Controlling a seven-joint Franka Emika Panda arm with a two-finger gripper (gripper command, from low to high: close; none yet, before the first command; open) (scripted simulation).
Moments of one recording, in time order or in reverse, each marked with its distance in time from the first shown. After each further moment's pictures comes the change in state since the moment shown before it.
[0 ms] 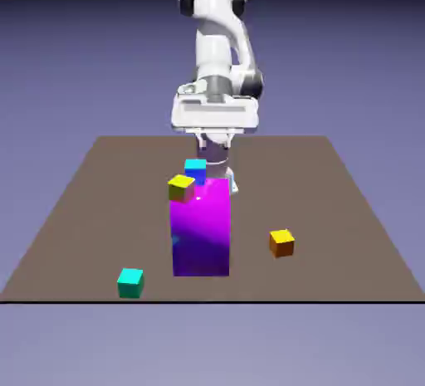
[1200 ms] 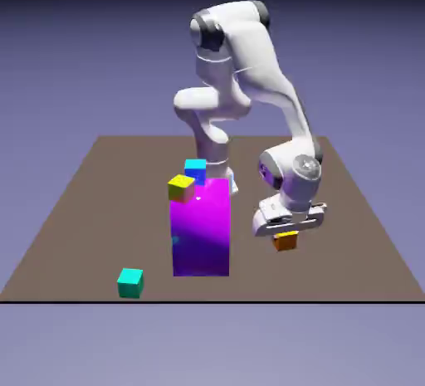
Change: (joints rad) arm 0.037 0.771 0.412 0.337 -0.012 -0.657 0.292
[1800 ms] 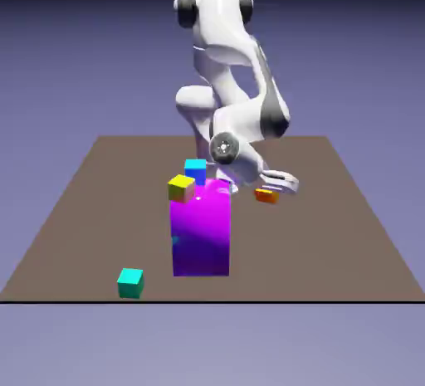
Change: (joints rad) arm -0.430 -0.269 -0.076 0.176 0.486 -0.693 0.202
